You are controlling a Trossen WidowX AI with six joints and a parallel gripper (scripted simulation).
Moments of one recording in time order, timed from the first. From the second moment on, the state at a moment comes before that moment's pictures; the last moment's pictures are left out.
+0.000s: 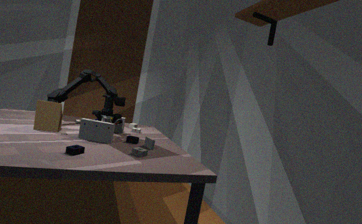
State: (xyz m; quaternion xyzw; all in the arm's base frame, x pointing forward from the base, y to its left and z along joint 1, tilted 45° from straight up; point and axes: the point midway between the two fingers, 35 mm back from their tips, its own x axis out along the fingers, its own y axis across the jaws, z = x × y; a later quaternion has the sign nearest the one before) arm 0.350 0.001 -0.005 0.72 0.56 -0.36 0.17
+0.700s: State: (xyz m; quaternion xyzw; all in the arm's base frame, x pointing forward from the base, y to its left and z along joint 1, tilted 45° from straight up) arm 0.348 -0.006 0.003 0.72 0.56 -0.37 0.17
